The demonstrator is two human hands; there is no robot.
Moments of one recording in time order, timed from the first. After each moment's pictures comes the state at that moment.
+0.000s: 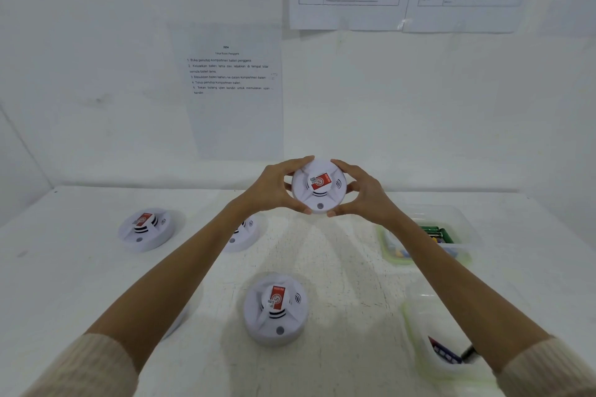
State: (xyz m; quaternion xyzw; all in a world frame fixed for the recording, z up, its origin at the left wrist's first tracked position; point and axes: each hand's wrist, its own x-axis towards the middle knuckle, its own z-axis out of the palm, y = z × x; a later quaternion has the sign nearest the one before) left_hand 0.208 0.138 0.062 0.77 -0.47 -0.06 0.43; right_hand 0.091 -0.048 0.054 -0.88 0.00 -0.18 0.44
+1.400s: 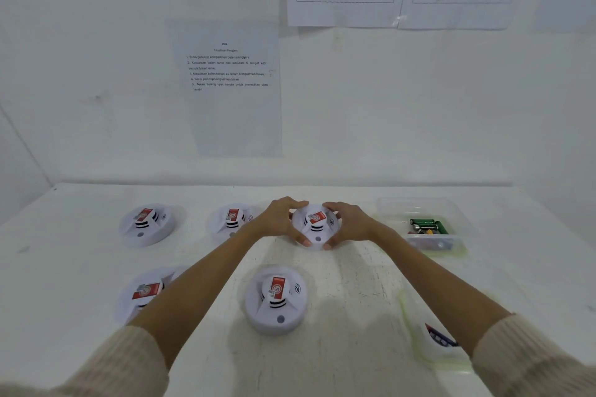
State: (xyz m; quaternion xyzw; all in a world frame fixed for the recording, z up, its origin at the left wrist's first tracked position) left_hand 0.197 0.133 -0.002 0.85 -0.38 -0.17 0.33; right_hand 0.087 -0.030 0.016 -0.95 0.07 0.03 0.29
